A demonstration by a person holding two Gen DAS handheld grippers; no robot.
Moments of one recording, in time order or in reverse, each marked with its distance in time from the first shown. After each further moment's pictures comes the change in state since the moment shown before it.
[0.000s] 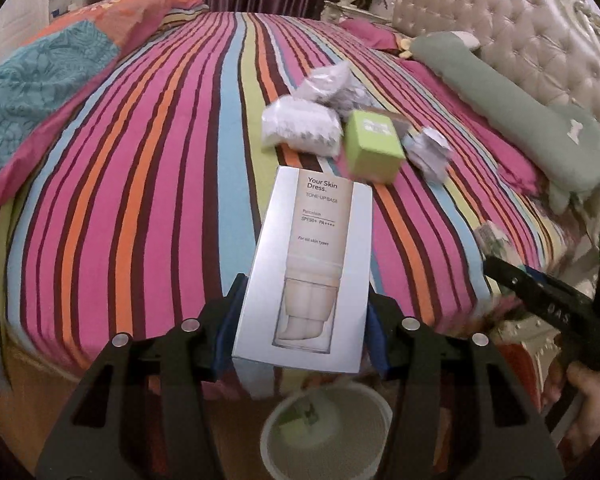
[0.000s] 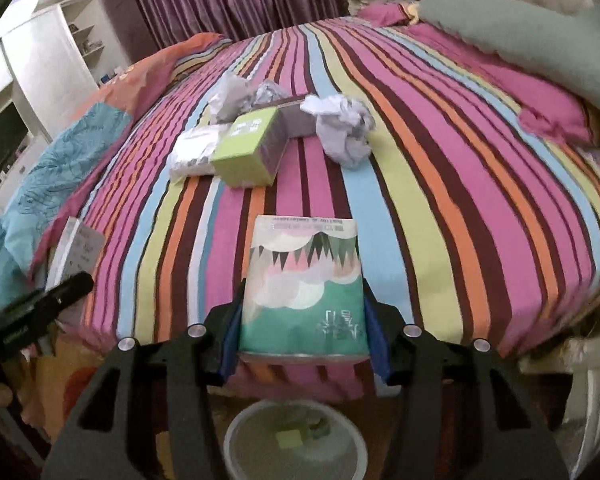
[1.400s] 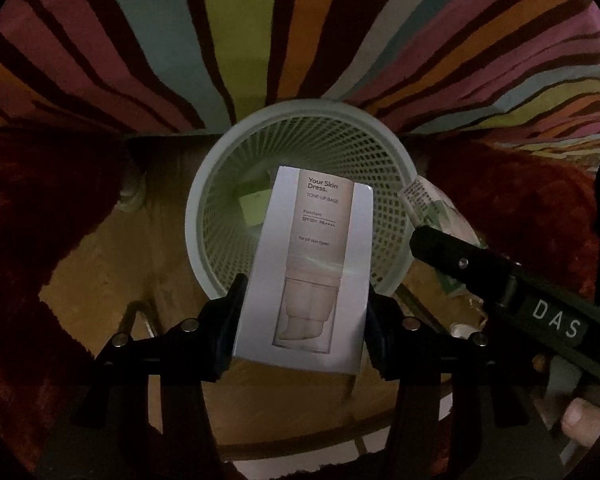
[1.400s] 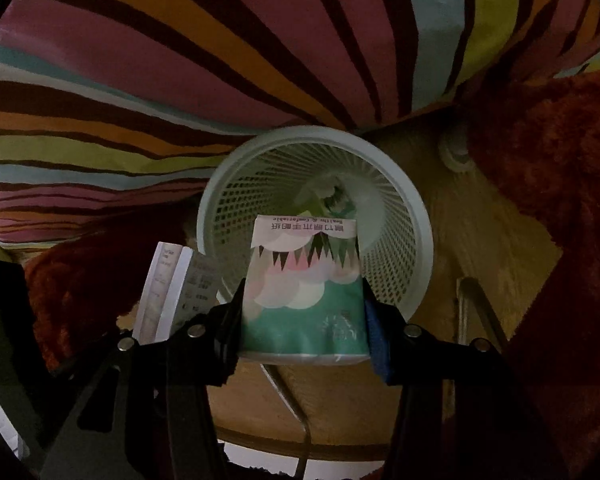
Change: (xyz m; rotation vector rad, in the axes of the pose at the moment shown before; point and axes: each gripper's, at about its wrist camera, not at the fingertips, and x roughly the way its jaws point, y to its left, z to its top) left arm 0.154 -0.019 -0.202 -0.145 0.800 -0.007; right arm 0.124 -0.018 -0.185 0.309 0.775 -0.035
